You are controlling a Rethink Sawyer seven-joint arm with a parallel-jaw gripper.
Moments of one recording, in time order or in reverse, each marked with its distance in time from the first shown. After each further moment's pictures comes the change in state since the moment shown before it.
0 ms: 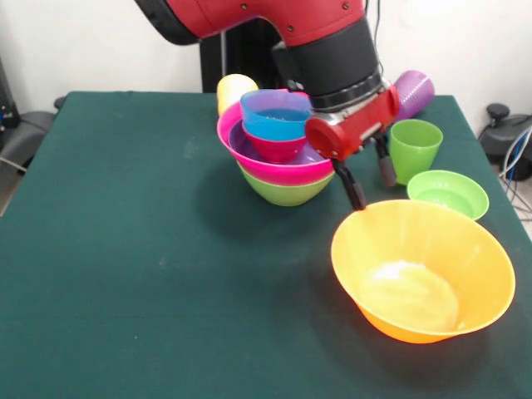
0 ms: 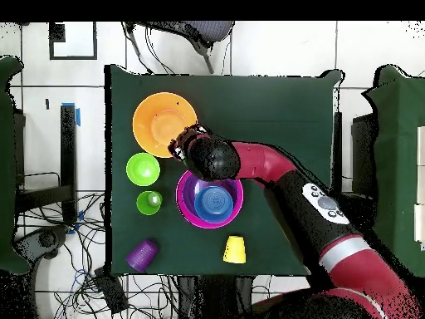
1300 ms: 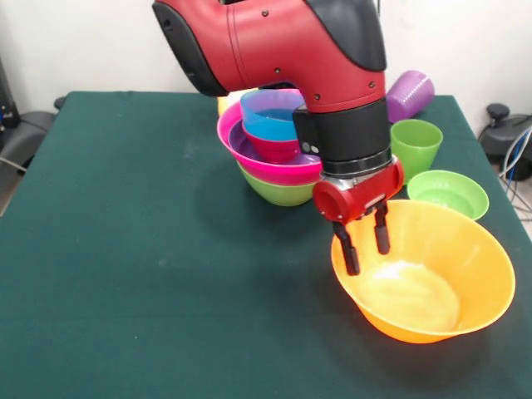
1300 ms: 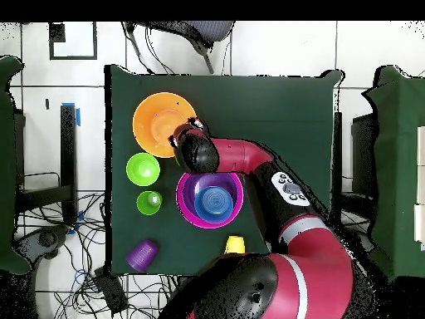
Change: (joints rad) arm 0.199 0.117 -0.228 -0.175 -0.006 -0.163 0.000
